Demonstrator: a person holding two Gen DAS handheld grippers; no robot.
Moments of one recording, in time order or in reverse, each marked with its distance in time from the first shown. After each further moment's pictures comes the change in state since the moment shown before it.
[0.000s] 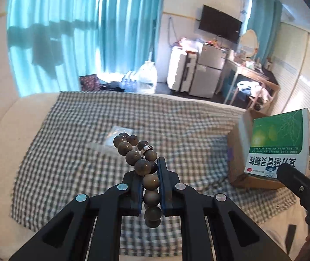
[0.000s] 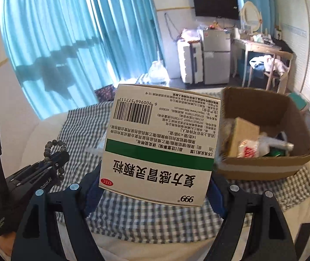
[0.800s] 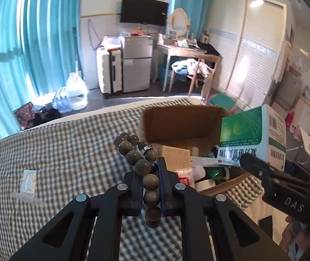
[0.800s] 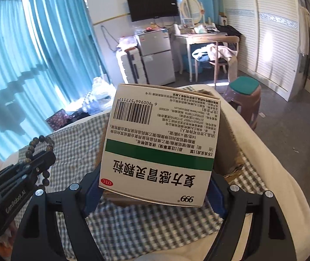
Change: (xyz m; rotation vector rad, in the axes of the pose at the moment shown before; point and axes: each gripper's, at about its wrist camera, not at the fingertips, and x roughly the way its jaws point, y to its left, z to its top) left arm 0.056 -0.226 0.040 0.313 0.042 -0.286; right arm -0.002 -0.216 0.049 0.237 -0.022 -0.243
